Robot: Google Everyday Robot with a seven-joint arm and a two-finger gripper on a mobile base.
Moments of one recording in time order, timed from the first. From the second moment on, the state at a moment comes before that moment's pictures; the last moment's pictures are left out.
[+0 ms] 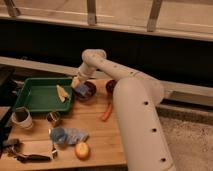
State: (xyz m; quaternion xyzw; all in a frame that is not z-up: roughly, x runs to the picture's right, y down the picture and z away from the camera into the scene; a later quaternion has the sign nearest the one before) arm -0.141 -0.041 0.919 -0.35 -0.10 0.45 0.82
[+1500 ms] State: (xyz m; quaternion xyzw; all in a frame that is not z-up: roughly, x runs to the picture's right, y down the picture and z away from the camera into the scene) arm -0.118 -0.037 0.924 -0.33 -0.06 0.48 0.81
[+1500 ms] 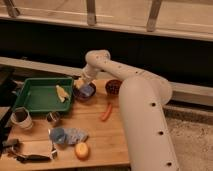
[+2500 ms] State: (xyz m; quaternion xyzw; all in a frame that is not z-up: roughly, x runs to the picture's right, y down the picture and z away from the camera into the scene) arm -0.148 -0.028 0.916 -0.33 -0.08 0.44 0.83
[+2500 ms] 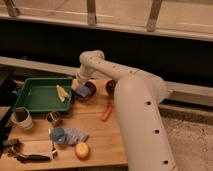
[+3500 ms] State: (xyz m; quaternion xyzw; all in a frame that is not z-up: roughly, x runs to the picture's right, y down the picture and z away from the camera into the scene) arm -0.165 -0.049 0.922 -0.33 -0.08 0.41 0.85
